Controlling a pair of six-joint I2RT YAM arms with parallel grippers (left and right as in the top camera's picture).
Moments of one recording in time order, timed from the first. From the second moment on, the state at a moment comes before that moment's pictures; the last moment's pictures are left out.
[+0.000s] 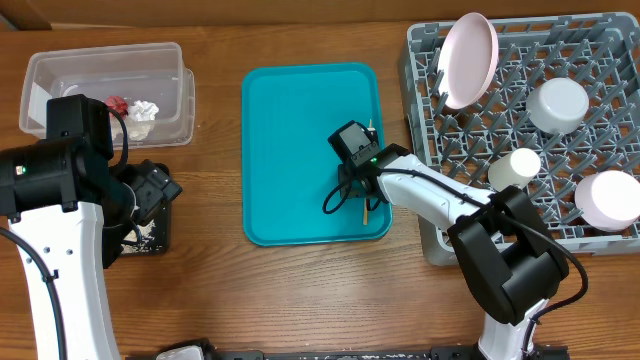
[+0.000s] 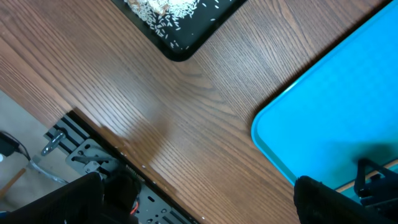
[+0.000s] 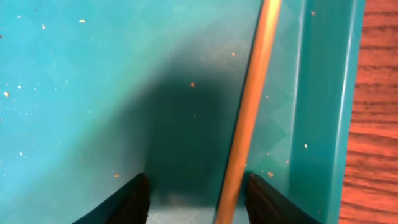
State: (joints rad) left arm 0.19 1.36 1.60 -1.68 -0.04 -0.70; right arm 0.60 1.97 1.24 -0.55 0.14 0.50
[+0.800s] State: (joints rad) left arm 0.19 1.36 1.60 -1.68 -0.04 -0.70; right arm 0.59 2.02 1.44 -0.87 0.09 0.51
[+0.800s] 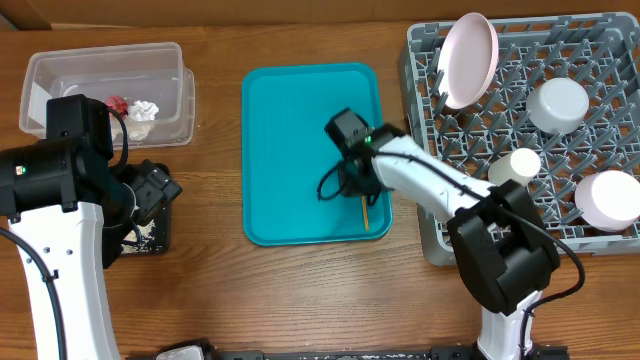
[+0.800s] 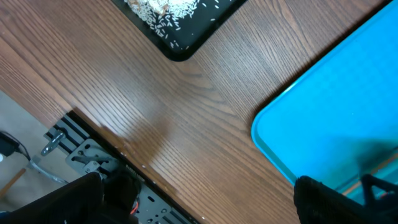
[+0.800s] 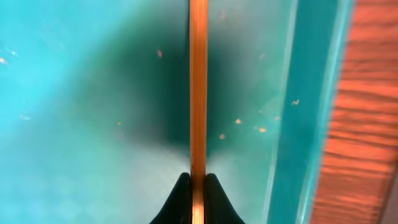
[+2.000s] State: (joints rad) left arm 0.19 1.36 1.60 -1.68 -0.04 -0.70; right arm 0.10 2.05 1.91 -1.00 -0.08 0.02
